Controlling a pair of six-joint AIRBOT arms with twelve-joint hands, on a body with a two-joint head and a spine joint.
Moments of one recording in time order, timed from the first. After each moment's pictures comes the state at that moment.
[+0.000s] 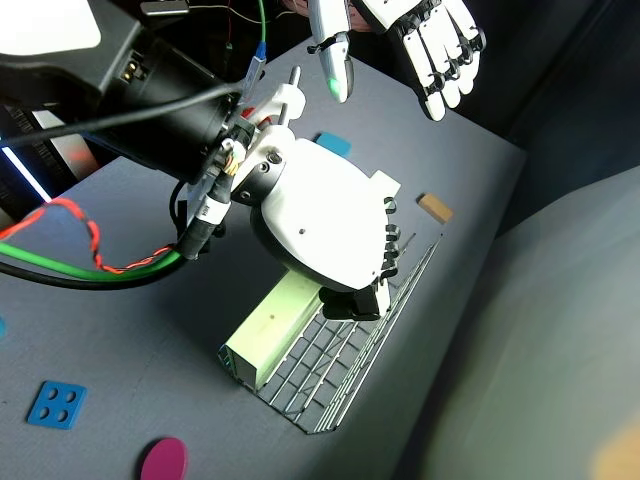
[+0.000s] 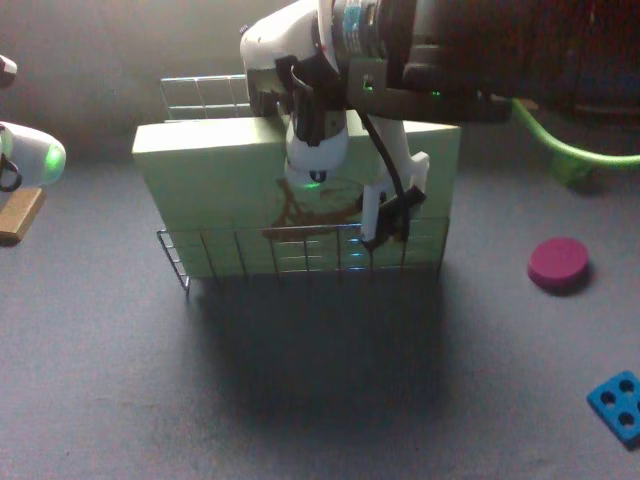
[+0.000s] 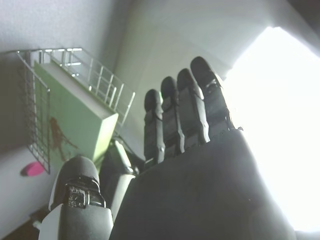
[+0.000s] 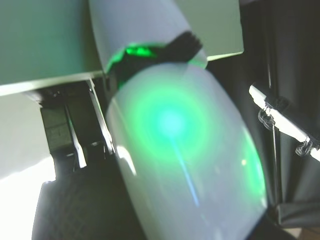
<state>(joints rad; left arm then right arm) -0.06 -0.49 0.62 0.99 0.75 0.30 -0.11 -1.55 1.23 -0.91 -0.72 0.00</state>
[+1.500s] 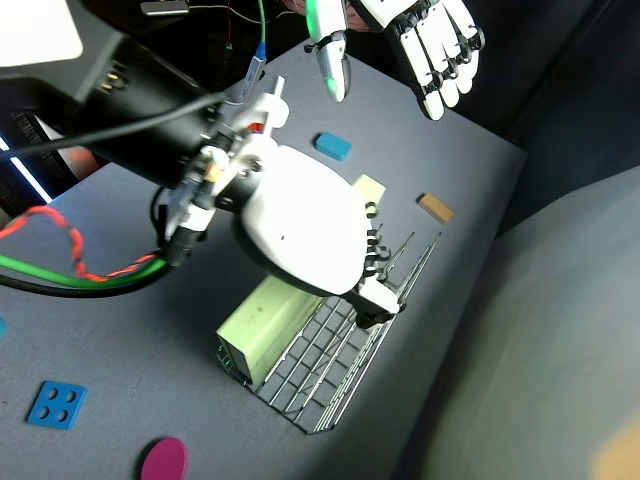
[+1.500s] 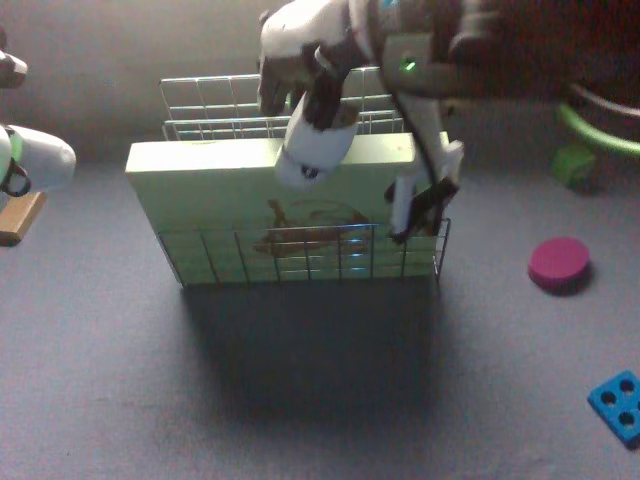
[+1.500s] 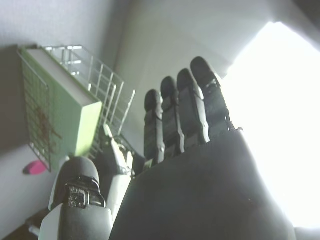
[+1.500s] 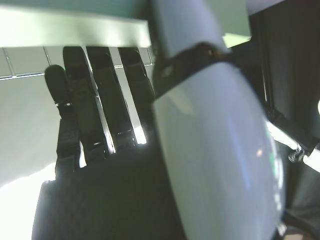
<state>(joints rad) -0.07 -0.49 0.60 0.99 0.75 0.31 -0.06 -1.46 1.13 -0.86 -0.74 -0.04</state>
